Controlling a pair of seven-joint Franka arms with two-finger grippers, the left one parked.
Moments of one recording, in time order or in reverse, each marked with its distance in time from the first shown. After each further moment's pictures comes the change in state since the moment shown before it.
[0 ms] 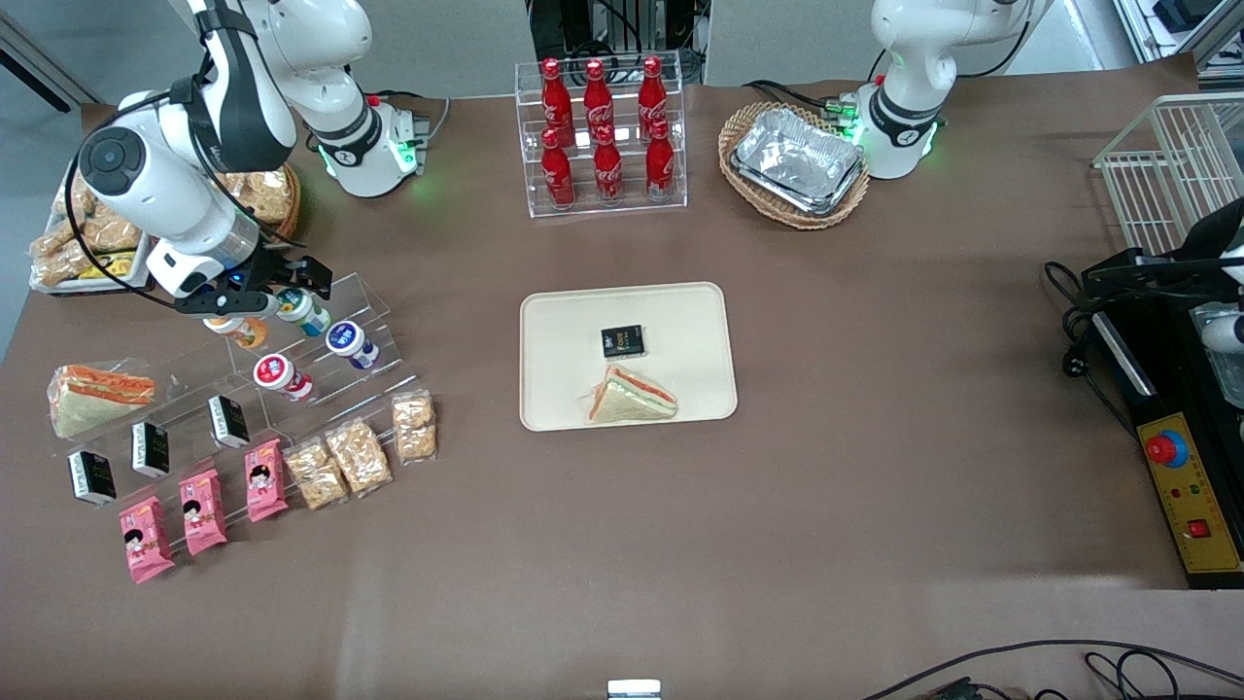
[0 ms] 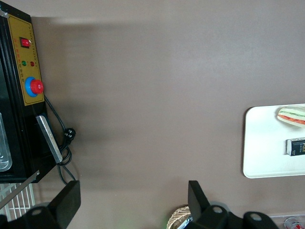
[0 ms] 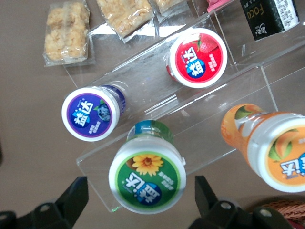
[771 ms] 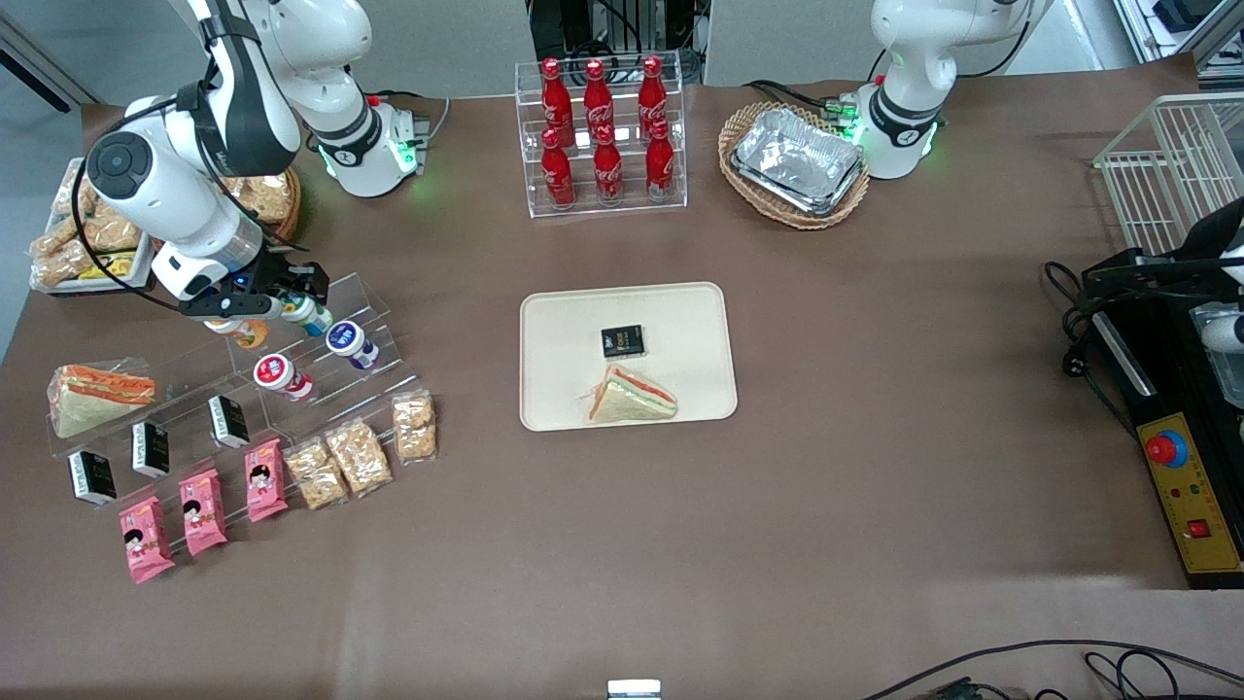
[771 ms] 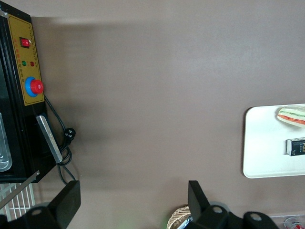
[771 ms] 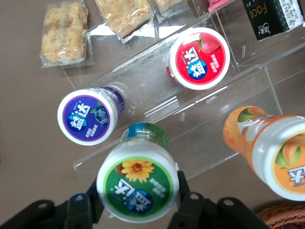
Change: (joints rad) arm -0.001 0.013 0.000 -0.012 0.000 0.030 0.000
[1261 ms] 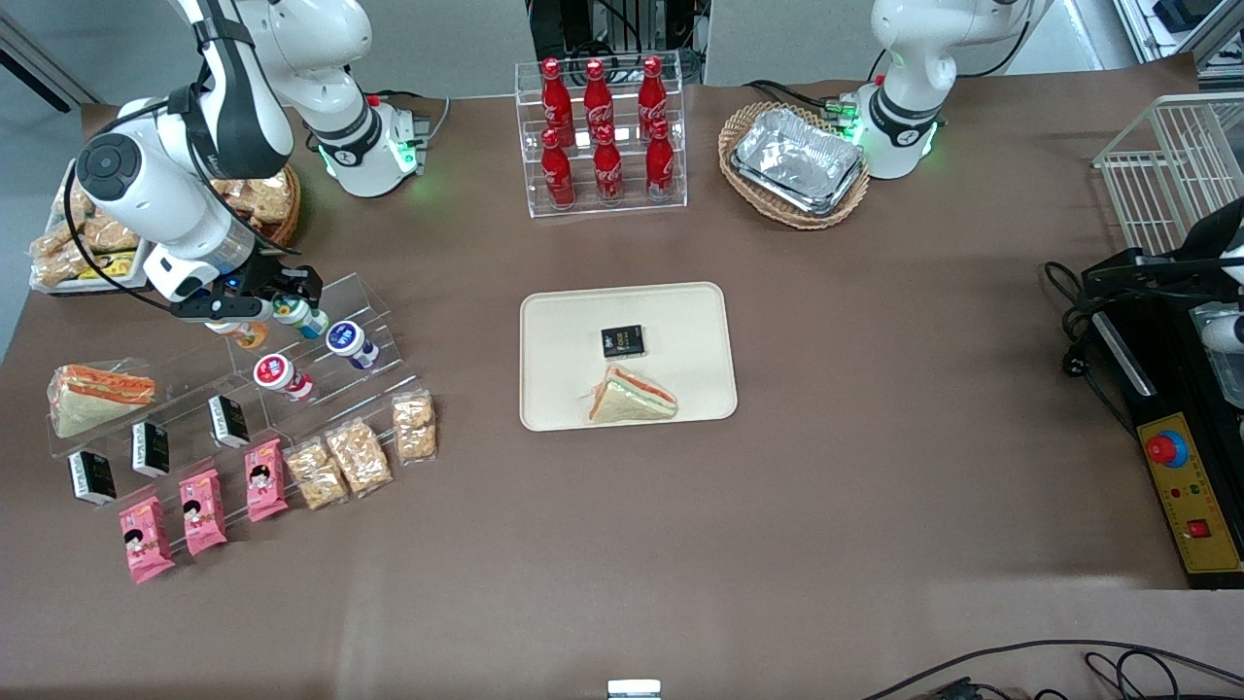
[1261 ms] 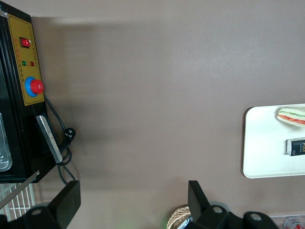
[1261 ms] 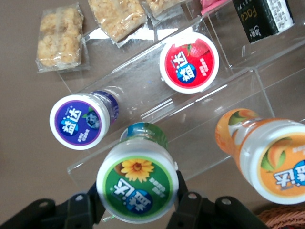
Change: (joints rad) arm 0.000 0.001 -0.024 0.003 0.000 0.009 -0.013
